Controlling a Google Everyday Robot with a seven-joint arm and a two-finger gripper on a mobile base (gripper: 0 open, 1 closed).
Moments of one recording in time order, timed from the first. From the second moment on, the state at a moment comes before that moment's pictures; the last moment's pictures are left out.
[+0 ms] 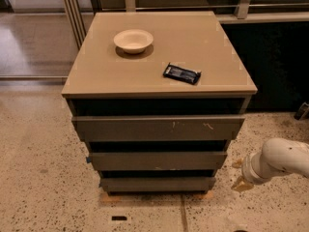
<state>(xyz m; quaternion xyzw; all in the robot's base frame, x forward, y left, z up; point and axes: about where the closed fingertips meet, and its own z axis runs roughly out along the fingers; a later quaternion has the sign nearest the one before) 0.488 -0.318 0.475 -0.61 0.78 0.03 0.15</state>
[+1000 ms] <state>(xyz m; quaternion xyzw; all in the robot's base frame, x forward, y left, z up) 0.506 -0.339 0.485 -0.62 0.77 -0.03 0.15</state>
